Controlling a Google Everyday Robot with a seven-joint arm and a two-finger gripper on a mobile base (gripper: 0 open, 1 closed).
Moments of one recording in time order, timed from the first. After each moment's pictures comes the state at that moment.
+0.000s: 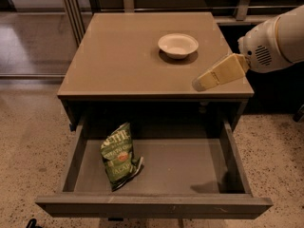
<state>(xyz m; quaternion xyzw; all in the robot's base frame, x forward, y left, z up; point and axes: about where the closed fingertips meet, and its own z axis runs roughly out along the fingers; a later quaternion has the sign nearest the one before) 0.527 -0.156 0.956 -0.37 0.84 0.12 0.39</state>
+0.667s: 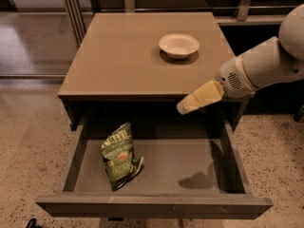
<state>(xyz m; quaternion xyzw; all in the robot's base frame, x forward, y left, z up) 0.528 -0.135 0.862 -0.34 0.87 0.21 0.28</state>
